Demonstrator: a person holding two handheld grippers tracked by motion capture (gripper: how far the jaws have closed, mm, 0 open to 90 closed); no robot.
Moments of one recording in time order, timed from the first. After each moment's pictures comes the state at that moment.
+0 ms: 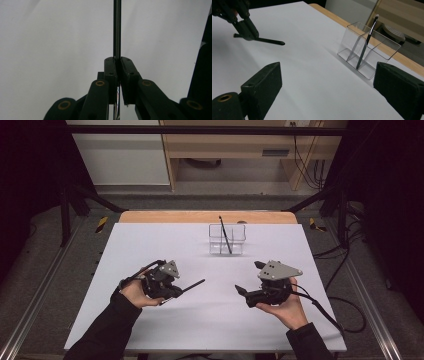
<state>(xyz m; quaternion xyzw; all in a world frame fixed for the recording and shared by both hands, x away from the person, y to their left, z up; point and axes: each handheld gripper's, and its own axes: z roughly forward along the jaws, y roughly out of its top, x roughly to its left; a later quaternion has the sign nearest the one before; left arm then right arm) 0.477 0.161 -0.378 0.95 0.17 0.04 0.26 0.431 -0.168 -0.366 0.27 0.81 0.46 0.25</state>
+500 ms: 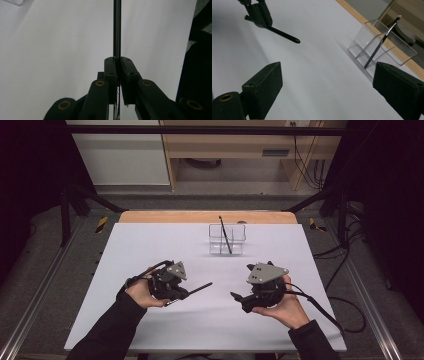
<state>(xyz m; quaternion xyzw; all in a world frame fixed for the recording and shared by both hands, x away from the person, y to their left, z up) 0.472 0.142 -0.370 0.96 0.14 0.02 0.26 0.426 -0.149 -0.356 0.21 0.86 0.40 0.24</state>
